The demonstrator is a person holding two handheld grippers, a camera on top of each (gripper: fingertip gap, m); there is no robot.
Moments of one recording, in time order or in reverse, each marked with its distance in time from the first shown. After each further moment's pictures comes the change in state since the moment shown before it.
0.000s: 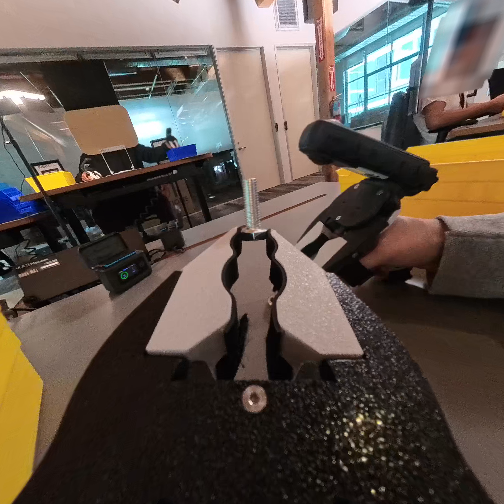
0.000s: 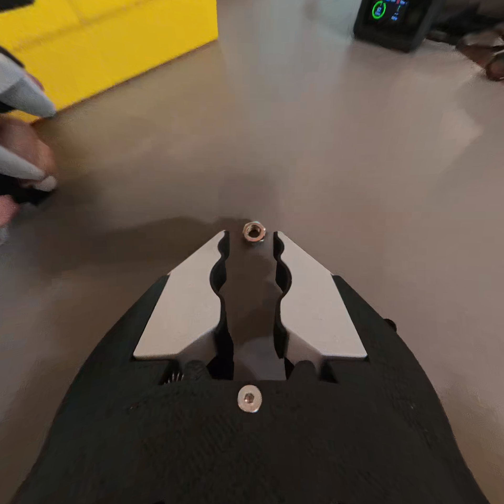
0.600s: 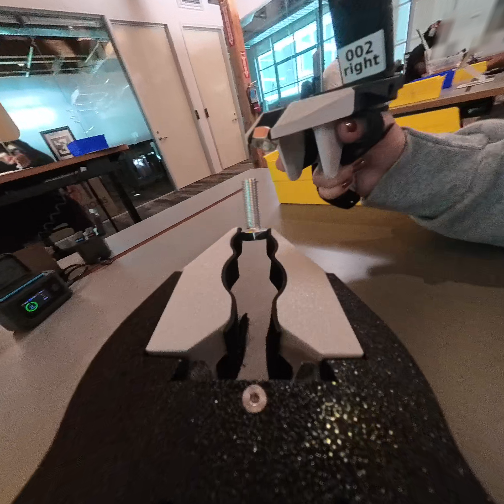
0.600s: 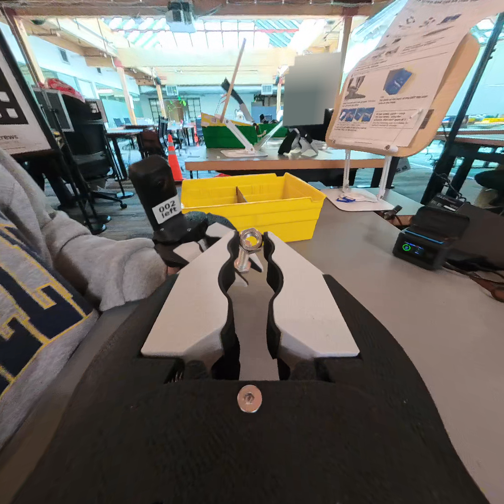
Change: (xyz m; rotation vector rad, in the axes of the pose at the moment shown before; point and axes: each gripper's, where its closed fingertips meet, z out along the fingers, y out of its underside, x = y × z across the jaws) left arm 0.045 0.010 0.000 -0.043 0.316 -0.007; right arm -0.058 -0.091 -0.133 0.643 -0.395 -0.137
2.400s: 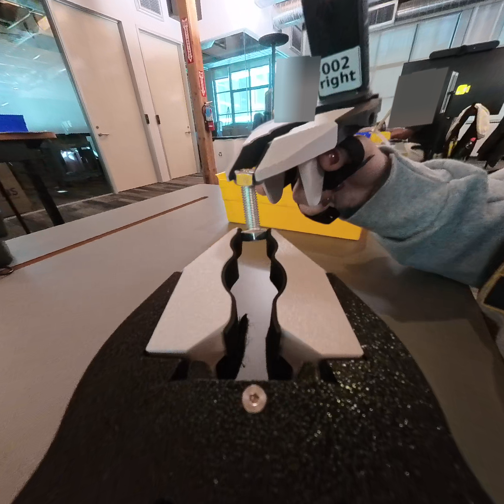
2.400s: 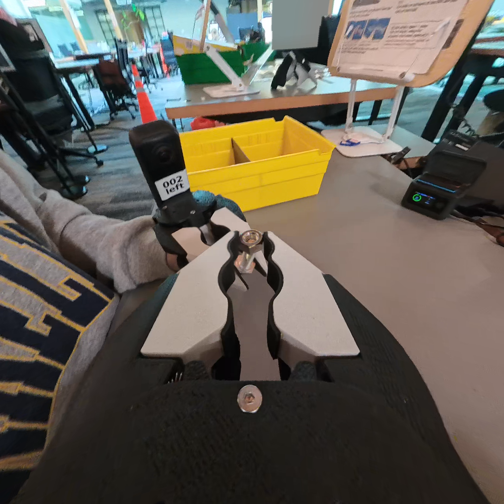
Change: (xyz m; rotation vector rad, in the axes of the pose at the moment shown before) left arm 0.036 -0.017 0.007 0.076 0.177 -0.197; right arm -0.021 0.012 0.004 -0.214 0.079 0.060
